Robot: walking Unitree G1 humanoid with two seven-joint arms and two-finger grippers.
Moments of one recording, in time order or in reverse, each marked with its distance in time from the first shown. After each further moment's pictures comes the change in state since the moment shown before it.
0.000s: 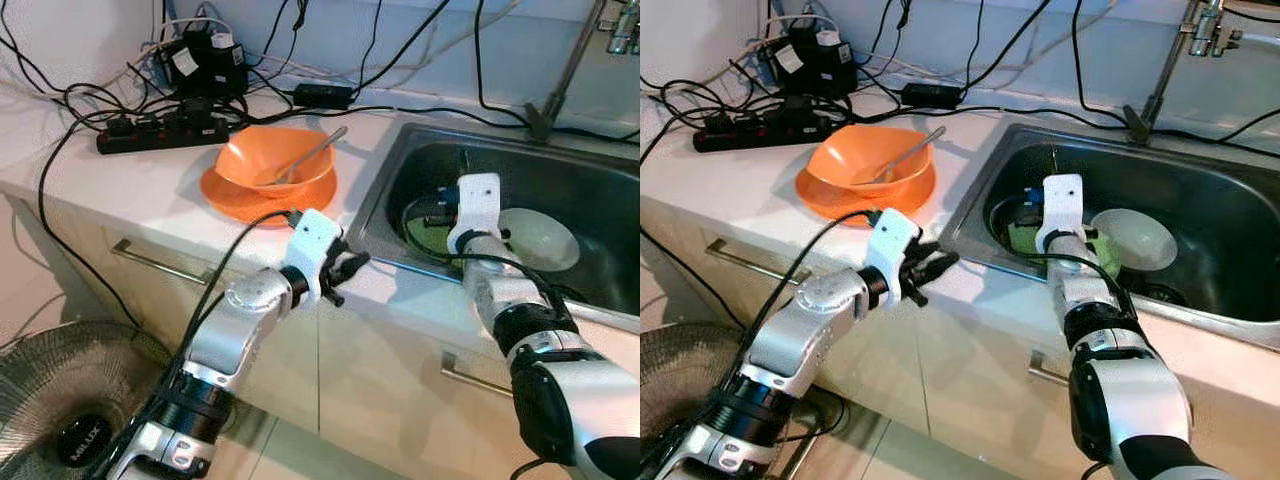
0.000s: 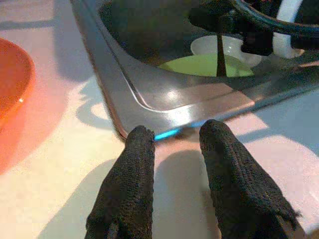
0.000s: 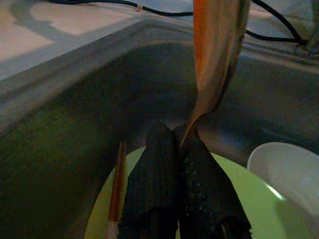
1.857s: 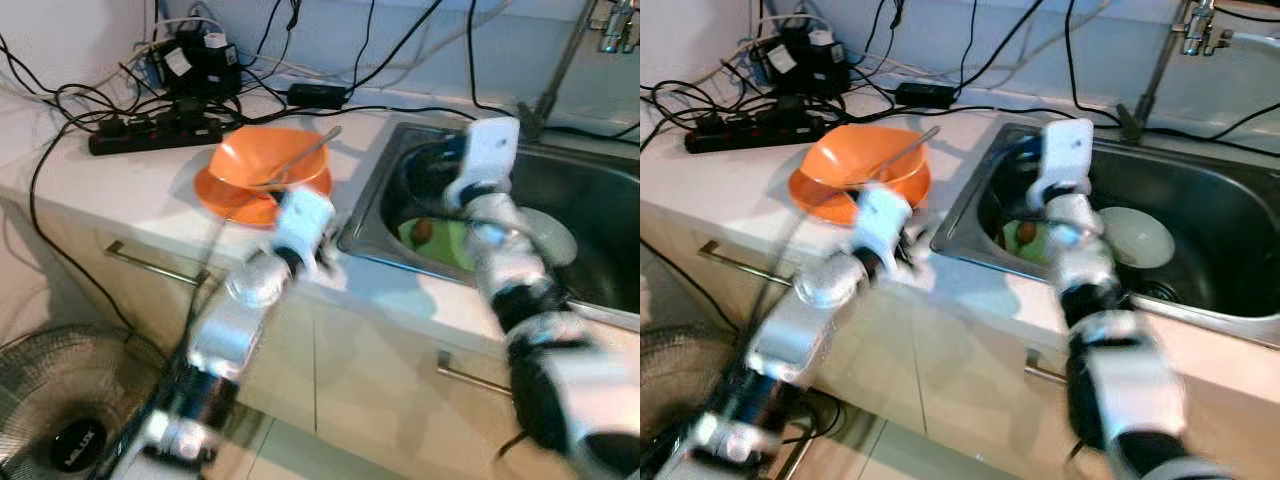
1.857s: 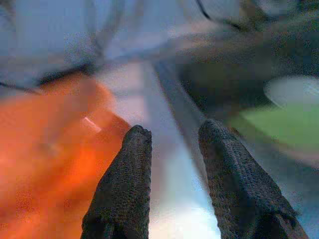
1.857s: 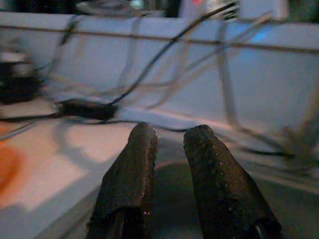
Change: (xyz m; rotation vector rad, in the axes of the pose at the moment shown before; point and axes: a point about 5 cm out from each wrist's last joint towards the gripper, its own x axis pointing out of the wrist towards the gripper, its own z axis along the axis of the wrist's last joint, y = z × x) left arm -0.002 0.029 0.037 0.177 -0.217 0.350; right arm -0.005 0.026 0.059 0.056 -0.378 0.112
